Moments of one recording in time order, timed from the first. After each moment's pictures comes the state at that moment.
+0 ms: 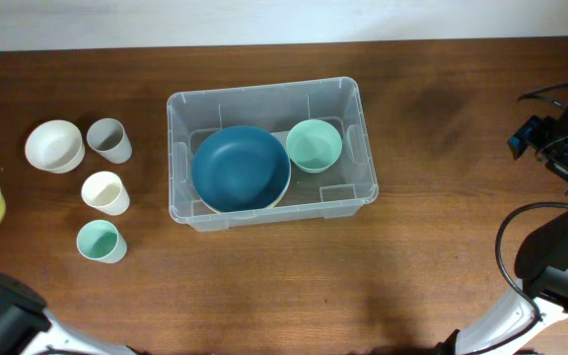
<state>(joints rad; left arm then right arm) 0.90 2.01 2.00 -1.42 0.00 -0.71 -0.44 2.00 1.99 -1.55 0.16 0.44</state>
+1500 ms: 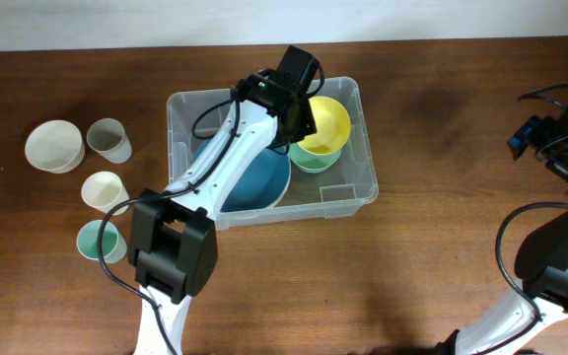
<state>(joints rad) -0.52 2.19 2.01 -1.00 -0.01 -0.71 -0.44 2.00 1.99 -1.55 0.16 0.44</state>
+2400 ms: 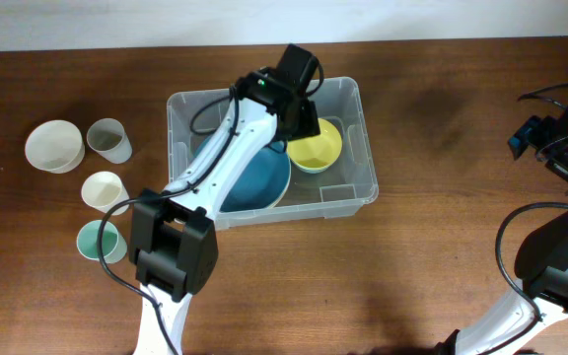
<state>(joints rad) -0.51 2.20 2.09 -1.06 -0.03 -0.63 -0.44 2.00 1.99 -1.55 0.16 0.44</state>
